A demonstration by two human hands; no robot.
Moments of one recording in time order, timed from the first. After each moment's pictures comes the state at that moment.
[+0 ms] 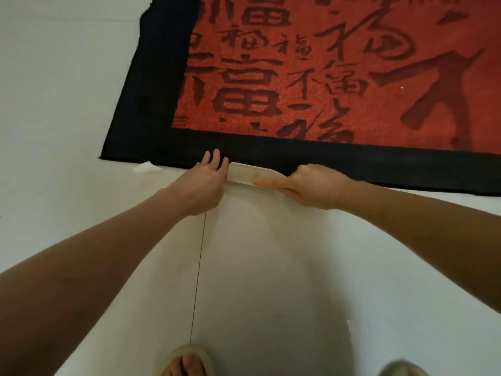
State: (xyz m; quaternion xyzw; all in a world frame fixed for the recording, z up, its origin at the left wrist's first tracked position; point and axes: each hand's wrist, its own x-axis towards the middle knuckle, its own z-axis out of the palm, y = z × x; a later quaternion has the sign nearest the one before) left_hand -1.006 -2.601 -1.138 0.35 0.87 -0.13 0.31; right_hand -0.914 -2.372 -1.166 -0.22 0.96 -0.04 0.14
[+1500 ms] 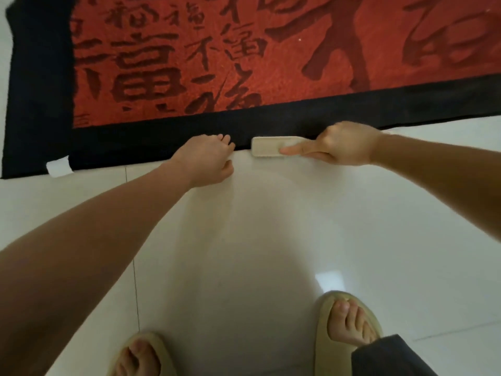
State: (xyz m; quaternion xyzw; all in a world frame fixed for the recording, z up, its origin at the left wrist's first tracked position) left_hand -0.945 -2.459 -1.141 0.55 0.79 -0.19 0.18; right_hand -0.787 -2.206 -1.161 -0.16 0.98 -0.06 0.04
